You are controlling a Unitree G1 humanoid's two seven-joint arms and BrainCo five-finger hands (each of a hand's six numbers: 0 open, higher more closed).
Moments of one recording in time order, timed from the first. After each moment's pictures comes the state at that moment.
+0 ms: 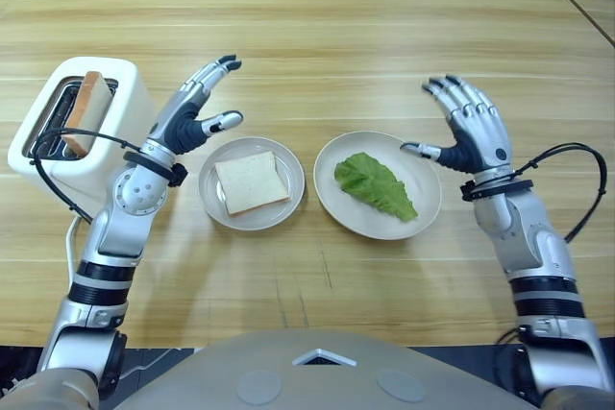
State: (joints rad) left arm -0.15 0.41 -0.10 -0.17 0.37 -0.18 -0.15; right arm -0.05 -0.71 -0.03 0.27 -0.89 -0.43 -0.28
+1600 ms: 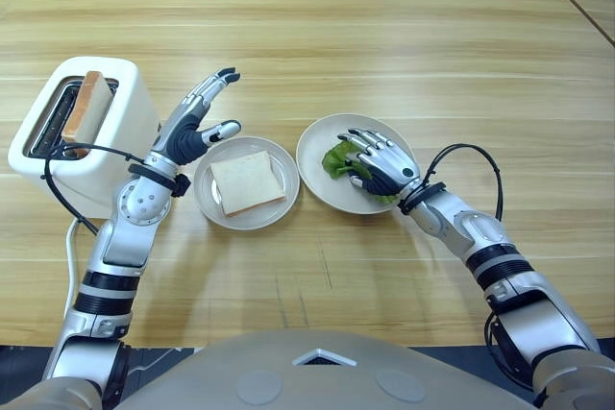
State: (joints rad) left arm -0.10 0.39 -0.12 -0.14 0.37 -0.21 -0.14; right arm -0.29 -0.65 0.43 0.55 -0.93 -0.49 -0.38
